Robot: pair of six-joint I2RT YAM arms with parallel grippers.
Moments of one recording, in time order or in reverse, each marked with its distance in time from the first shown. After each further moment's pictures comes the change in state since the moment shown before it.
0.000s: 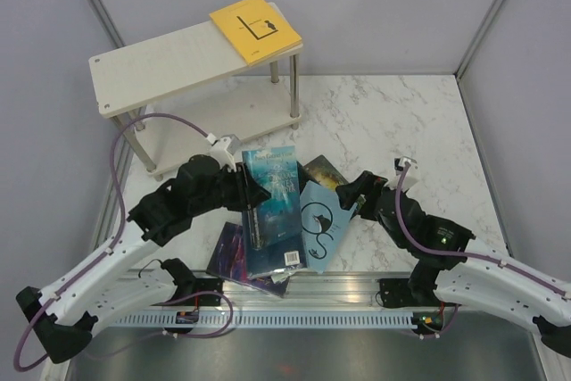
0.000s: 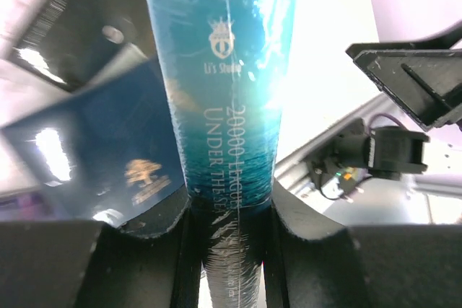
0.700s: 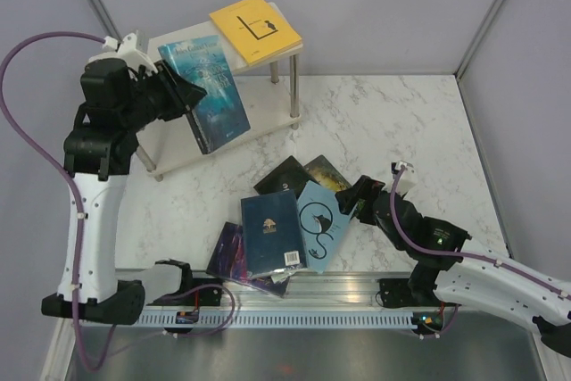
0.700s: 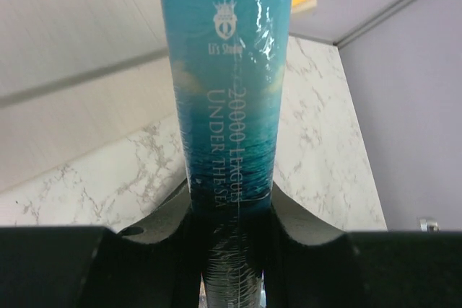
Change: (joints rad) left arm 0.600 0.311 0.851 -0.334 0.134 0.246; right arm 0.000 -0.010 -0.036 -0.044 -0.005 0.038
